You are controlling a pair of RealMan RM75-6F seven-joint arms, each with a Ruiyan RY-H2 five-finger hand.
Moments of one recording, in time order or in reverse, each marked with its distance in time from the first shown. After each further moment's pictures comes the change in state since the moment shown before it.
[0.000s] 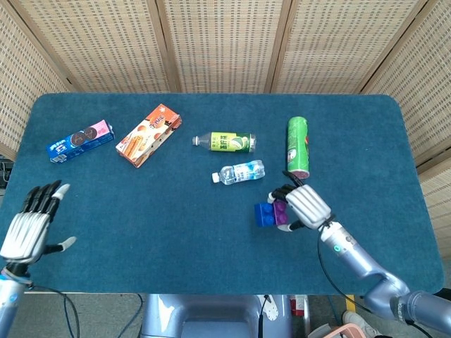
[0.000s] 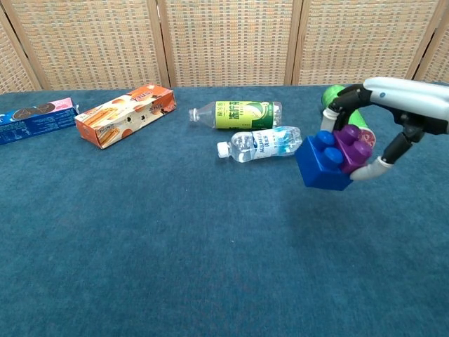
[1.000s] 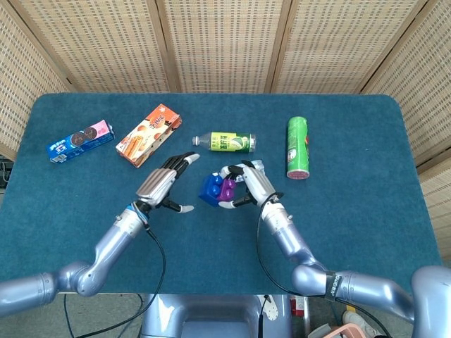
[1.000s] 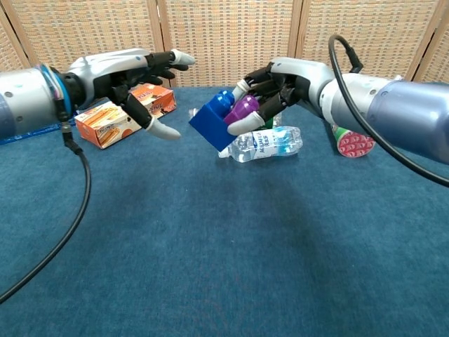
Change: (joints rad) left arm -0.562 -0.402 -0.263 0.184 -0.368 -0.521 -0.148; right arm 0.212 -0.243 0.313 -0.190 0.806 -0.182 -0.252
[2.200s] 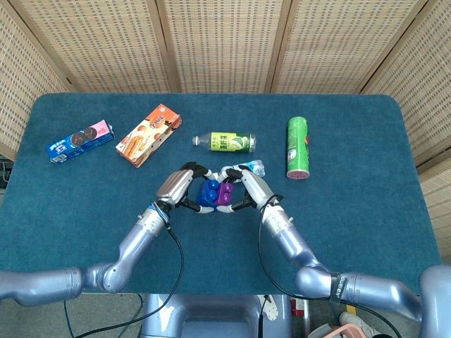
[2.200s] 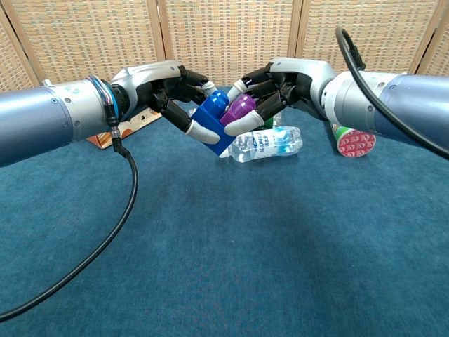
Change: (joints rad) left arm -0.113 -0.111 0.002 0.042 -0.241 0.049 0.040; right arm -0.001 0.054 -0.006 -0.075 0.033 -0.035 0.071
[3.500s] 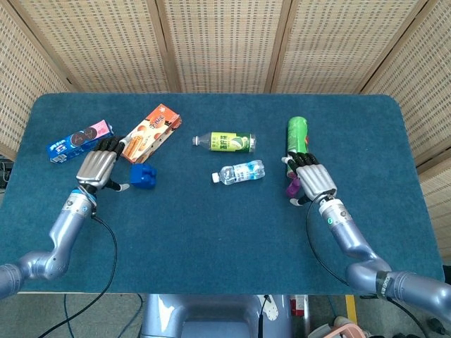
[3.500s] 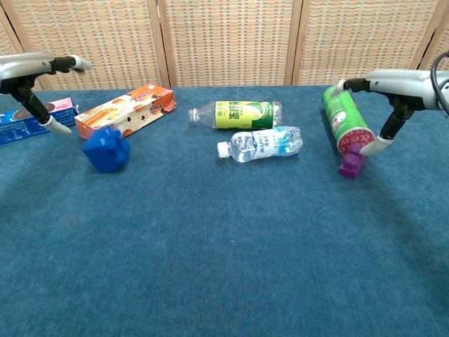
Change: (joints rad) left arm 0.121 0.279 0.147 0.155 0.105 0.008 0.119; right arm -0.073 0.224 -0.243 0.169 -0.211 0.026 -0.290
